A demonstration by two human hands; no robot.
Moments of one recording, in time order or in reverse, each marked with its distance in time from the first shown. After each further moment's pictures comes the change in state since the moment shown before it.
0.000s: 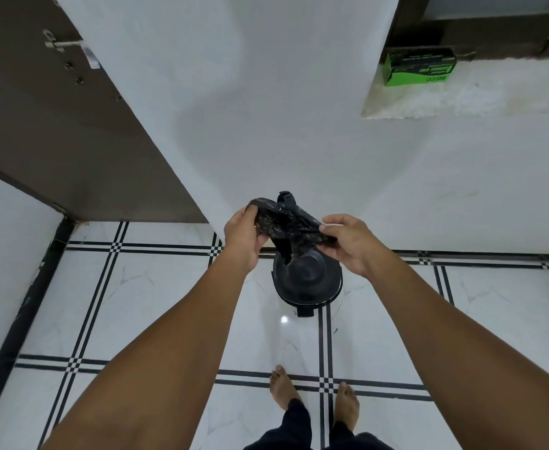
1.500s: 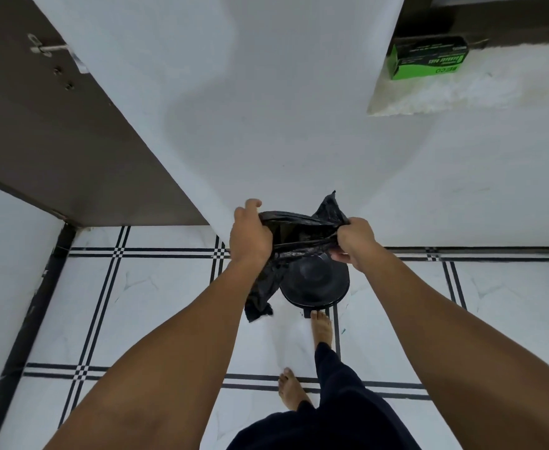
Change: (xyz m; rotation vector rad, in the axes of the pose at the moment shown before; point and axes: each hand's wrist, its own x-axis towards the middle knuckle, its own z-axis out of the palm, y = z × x) left_hand 0.025 -0.003 0.002 1.249 0.087 0.577; right_hand 0.045 0.002 0.005 -0.382 0.269 0.036
